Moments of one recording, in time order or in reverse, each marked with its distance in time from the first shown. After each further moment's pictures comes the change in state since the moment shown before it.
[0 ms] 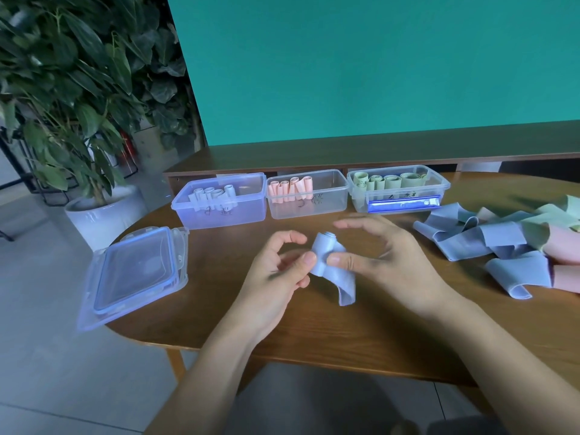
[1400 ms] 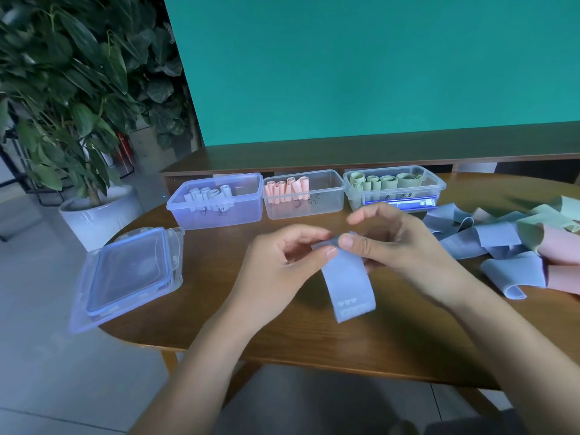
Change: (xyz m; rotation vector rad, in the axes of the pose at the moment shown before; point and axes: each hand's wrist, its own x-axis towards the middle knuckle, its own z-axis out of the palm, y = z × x) left_hand 0.000 0.029 0.017 0.499 -0.005 0.282; right_hand 0.004 -0.017 -0.024 0.349 -0.106 0.171
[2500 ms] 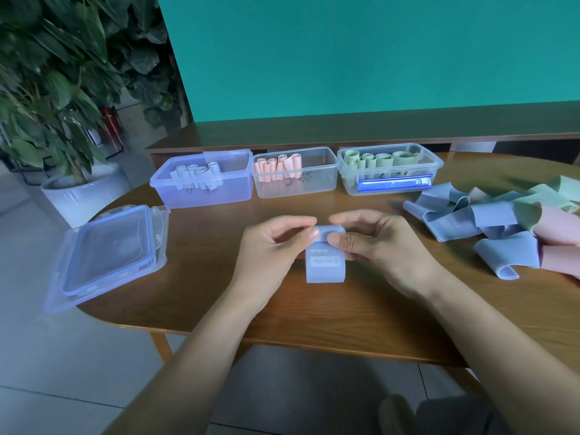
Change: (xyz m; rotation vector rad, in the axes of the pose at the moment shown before) left_hand 0.007 -0.046 0.023 -0.167 0.154 -0.195; right_hand 0.006 0.048 0.005 0.192 0.011 0.098
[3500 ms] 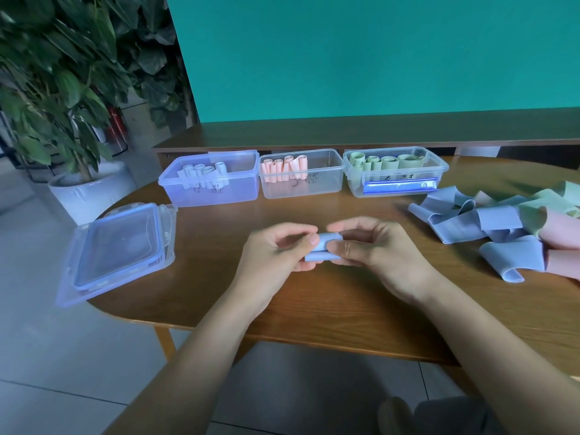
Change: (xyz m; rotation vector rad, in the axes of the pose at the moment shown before) left_hand -0.008 0.002 -0.010 -0.087 -0.056 -0.131; right_hand 0.000 0.007 0.011 0.047 -0.027 0.048
